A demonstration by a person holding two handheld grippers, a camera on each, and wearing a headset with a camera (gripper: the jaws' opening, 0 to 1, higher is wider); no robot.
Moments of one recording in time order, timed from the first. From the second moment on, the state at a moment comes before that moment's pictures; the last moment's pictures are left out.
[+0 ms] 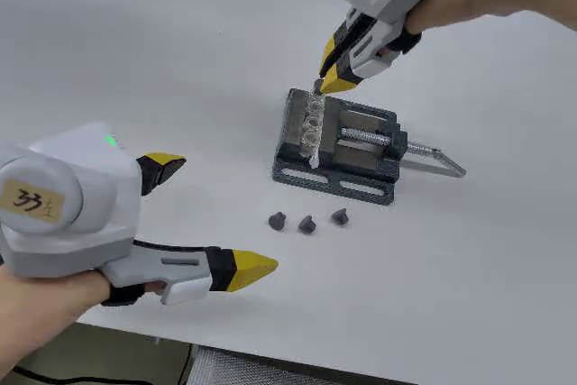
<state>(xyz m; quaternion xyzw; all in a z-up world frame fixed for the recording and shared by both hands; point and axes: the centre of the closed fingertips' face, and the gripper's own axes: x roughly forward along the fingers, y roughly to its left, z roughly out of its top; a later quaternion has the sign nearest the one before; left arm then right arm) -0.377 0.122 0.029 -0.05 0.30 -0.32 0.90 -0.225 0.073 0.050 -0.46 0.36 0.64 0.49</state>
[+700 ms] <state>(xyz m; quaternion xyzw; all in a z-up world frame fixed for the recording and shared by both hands) -0.377 0.122 0.023 -0.06 0.31 -0.32 0.90 -0.224 0.070 0.038 -0.46 0.38 0.64 0.48</state>
